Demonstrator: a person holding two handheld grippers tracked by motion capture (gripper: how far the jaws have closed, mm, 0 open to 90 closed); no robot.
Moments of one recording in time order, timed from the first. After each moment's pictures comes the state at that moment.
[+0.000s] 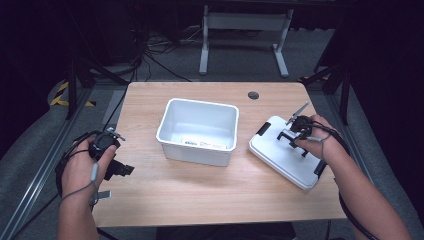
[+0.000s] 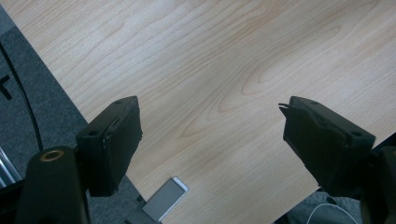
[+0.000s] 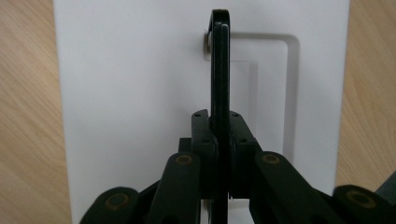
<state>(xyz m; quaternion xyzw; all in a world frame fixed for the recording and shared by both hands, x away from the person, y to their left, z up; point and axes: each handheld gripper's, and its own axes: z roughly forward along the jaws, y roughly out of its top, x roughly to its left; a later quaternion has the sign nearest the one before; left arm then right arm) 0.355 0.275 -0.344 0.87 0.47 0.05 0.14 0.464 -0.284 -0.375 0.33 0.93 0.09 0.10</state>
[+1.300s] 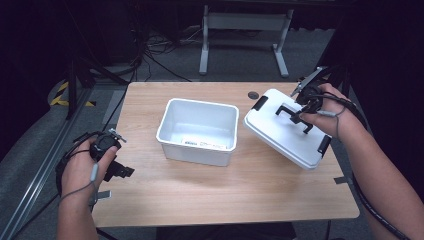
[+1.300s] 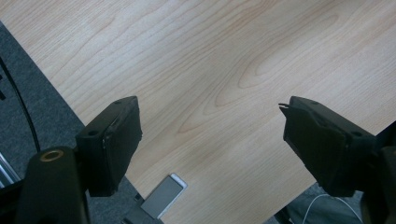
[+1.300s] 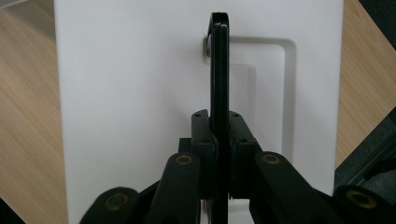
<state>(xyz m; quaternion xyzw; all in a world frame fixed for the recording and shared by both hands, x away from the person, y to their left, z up) 0.356 0.275 -0.346 0.88 0.46 0.05 0.13 0.463 -0.260 -0.265 0.30 0.93 0.14 0.13</state>
